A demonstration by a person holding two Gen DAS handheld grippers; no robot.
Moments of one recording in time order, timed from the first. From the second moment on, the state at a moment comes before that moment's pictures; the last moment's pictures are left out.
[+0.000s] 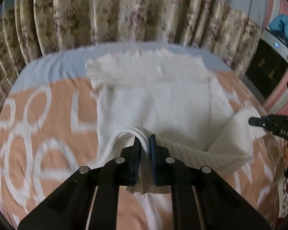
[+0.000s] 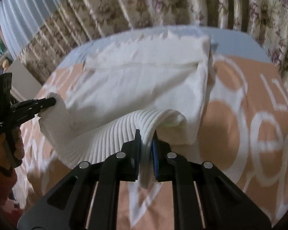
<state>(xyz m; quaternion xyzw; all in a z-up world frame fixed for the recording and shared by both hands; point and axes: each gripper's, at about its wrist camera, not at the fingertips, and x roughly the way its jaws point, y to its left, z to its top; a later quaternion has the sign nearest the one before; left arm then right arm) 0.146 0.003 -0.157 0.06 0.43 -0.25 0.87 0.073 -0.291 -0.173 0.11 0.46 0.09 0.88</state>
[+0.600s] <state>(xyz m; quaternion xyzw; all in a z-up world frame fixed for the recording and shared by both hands) 0.331 -0.023 -0.150 0.03 0.40 -0.22 0.89 0.273 -0.364 -0.168 0.15 0.41 0.05 0.90</state>
